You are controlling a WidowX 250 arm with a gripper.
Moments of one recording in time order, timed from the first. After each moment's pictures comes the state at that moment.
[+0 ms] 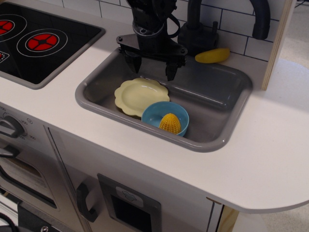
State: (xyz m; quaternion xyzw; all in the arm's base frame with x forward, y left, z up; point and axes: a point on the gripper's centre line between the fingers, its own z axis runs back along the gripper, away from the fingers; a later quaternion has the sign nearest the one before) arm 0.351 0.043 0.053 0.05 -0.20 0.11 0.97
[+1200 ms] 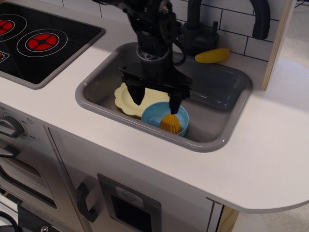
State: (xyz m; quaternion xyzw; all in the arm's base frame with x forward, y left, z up) arm 0.310 0.008 0.030 0.02 -0.12 0.08 0.99
